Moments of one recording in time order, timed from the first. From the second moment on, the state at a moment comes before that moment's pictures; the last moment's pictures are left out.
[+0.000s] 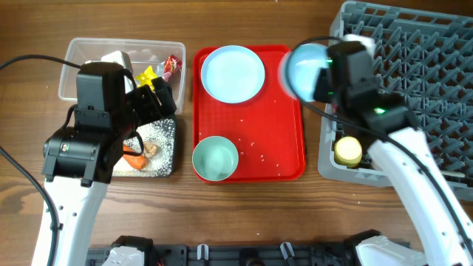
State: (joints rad) left arm -0.15 1.15 1.25 -0.90 0.00 -0.47; right arm 0.31 1.35 1.28 -0.79 0.43 0.43
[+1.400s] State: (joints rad) left arm -0.15 1.15 1.25 -0.90 0.00 -0.47; right arm 0.08 2.06 1.27 0.51 1.14 -0.66
